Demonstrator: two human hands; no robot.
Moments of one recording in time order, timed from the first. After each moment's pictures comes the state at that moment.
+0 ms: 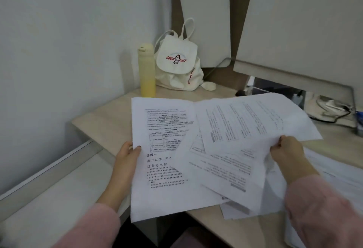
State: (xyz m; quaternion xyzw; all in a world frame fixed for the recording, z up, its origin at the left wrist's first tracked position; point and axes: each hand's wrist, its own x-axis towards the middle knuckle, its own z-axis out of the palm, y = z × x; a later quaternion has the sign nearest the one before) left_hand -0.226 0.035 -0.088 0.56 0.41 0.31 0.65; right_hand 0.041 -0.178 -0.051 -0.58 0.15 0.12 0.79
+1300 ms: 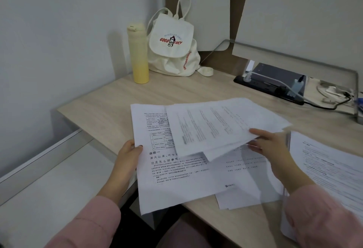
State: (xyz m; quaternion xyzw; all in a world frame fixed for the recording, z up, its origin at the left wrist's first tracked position) left_hand -0.211 0.031 -0.115 0.57 0.43 0.23 0.66; right_hand 0.005 -0.187 -0.072 -0.78 -0.07 0.18 0.59
